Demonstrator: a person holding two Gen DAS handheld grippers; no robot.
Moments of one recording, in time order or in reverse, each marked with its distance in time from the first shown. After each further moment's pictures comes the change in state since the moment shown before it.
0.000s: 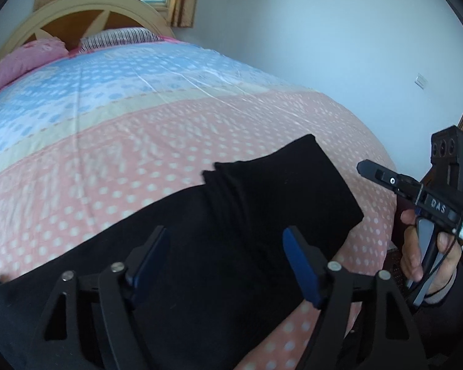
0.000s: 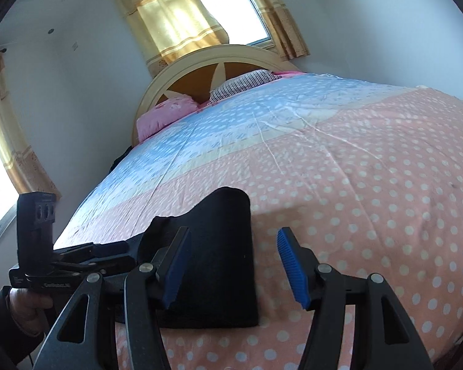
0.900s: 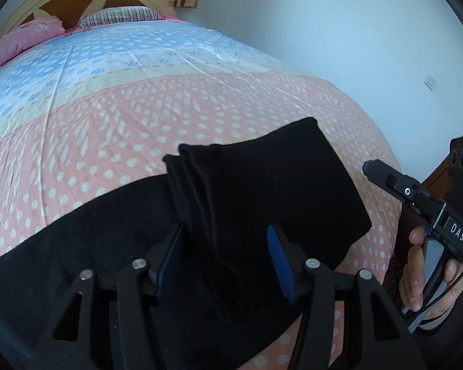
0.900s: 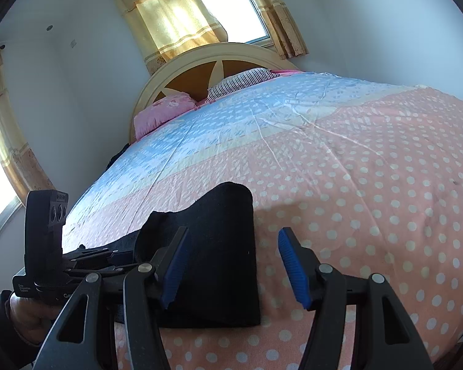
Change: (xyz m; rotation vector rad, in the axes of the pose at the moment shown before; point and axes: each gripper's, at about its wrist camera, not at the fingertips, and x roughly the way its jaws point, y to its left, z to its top) left arm 0.041 -0.020 0.001 -0.041 0.074 0.001; right arm 0.005 -0.001 -0.001 -0.008 0.007 -0.015
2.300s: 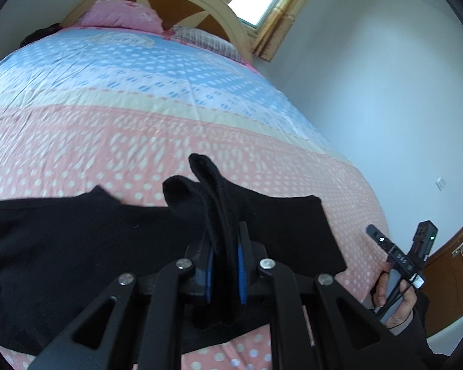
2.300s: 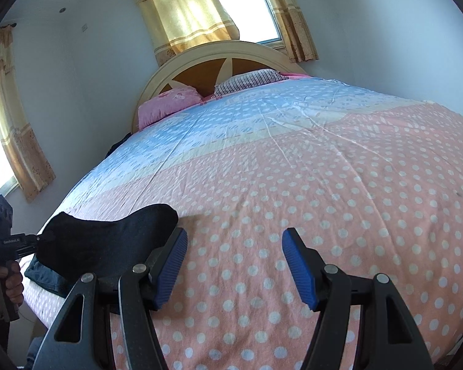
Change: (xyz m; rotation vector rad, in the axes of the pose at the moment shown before) left arm -0.147 0.148 -0.070 -0.381 -0.236 0.049; right arm 0.005 0.018 -0.009 -0.095 0.007 -0.012
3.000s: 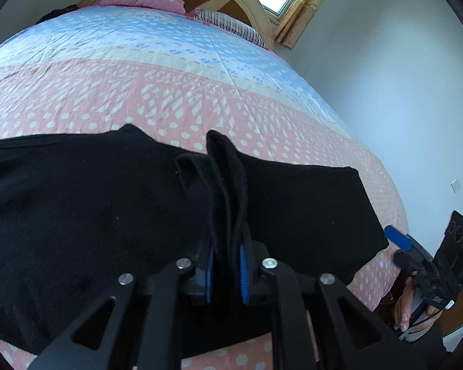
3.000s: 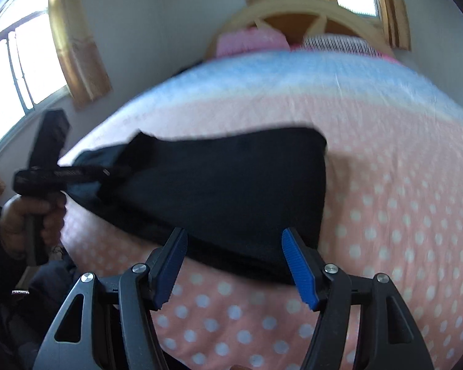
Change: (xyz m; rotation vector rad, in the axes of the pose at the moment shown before) left arm 0.025 0.034 -0.036 -0.036 0.056 0.060; right arm 0.047 0.114 -0.046 -0.294 0.281 0.239
